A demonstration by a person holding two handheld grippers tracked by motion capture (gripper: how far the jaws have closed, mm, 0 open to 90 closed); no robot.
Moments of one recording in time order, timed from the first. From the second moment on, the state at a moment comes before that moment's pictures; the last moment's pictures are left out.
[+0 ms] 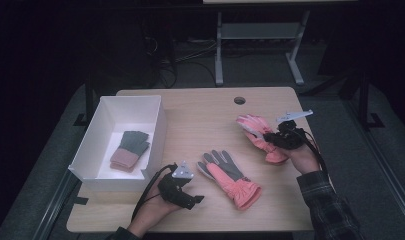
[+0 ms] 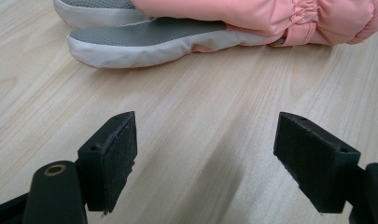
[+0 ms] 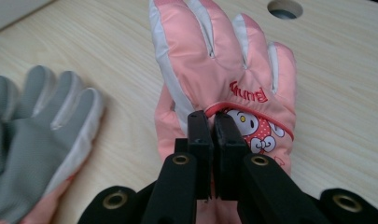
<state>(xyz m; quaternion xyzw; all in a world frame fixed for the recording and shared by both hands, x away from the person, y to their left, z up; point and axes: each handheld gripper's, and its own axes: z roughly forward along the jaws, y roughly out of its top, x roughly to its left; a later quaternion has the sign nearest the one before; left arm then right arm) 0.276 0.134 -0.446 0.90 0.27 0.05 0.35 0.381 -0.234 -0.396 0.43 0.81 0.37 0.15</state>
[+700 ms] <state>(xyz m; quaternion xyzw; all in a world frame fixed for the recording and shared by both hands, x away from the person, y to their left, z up) 0.277 0.134 -0.446 0.90 0.27 0.05 0.35 0.307 -0.188 -0.358 0.38 0.83 0.39 0.10</state>
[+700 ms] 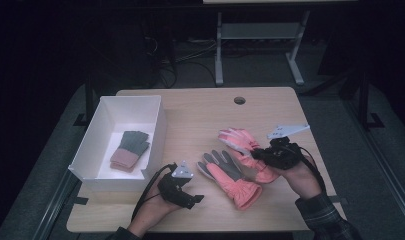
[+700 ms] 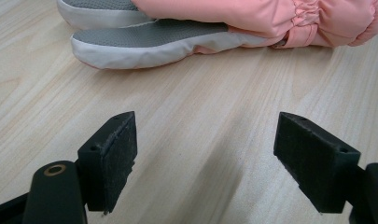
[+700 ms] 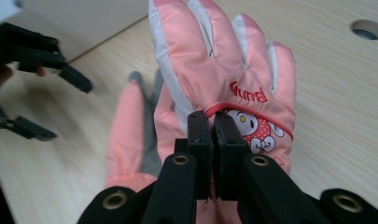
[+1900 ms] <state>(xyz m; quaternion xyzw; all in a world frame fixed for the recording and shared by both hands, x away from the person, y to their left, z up) 0.275 0.135 -0.436 0.89 0.26 0.03 0.37 0.303 -0.168 -0.363 0.33 0.84 0.42 0.10</state>
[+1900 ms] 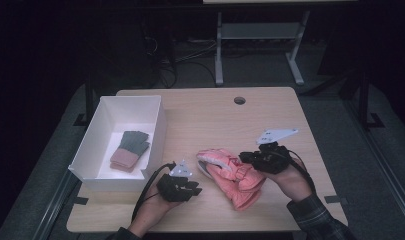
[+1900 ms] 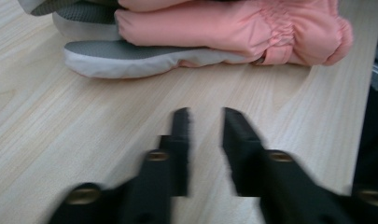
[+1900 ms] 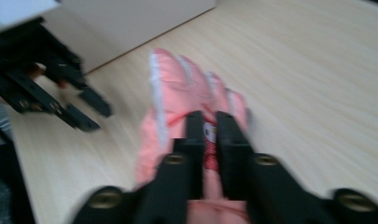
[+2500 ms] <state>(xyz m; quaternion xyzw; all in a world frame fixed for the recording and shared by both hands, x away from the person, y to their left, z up) 0.266 0.079 -0.439 0.91 0.21 0.00 0.36 0.307 -0.249 -0.423 0.36 0.84 0.39 0.09</state>
